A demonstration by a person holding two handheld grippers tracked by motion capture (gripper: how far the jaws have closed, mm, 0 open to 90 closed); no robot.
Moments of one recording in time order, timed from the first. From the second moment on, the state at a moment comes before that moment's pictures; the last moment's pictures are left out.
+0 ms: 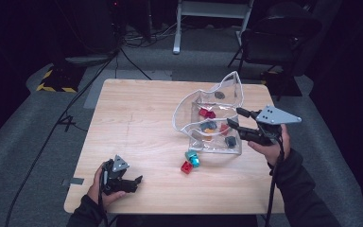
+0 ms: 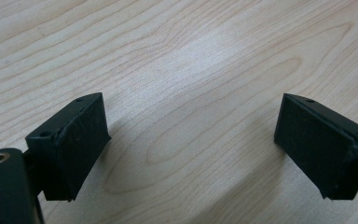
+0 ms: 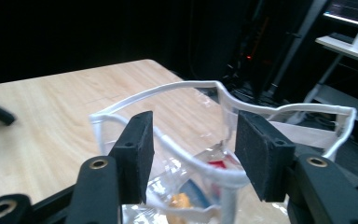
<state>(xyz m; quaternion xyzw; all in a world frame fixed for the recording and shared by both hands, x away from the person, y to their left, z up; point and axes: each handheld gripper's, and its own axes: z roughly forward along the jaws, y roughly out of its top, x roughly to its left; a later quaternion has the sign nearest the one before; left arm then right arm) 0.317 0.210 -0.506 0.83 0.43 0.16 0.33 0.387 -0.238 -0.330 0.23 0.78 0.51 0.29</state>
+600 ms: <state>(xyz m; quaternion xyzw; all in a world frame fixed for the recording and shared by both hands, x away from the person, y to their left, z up) 0.317 0.210 -0.506 0.83 0.43 0.16 0.33 0.352 -0.234 -0.371 0.21 0.79 0.52 0.25</state>
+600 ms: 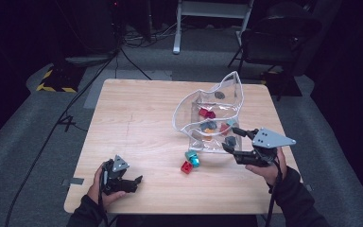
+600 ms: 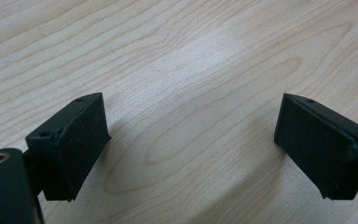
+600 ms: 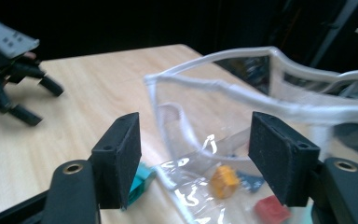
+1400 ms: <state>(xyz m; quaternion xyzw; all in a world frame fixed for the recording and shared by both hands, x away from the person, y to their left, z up) 0.317 0.210 -0.506 0.83 0.43 0.16 0.33 0.362 -0.178 -0.463 0.20 0.86 0.44 0.17</state>
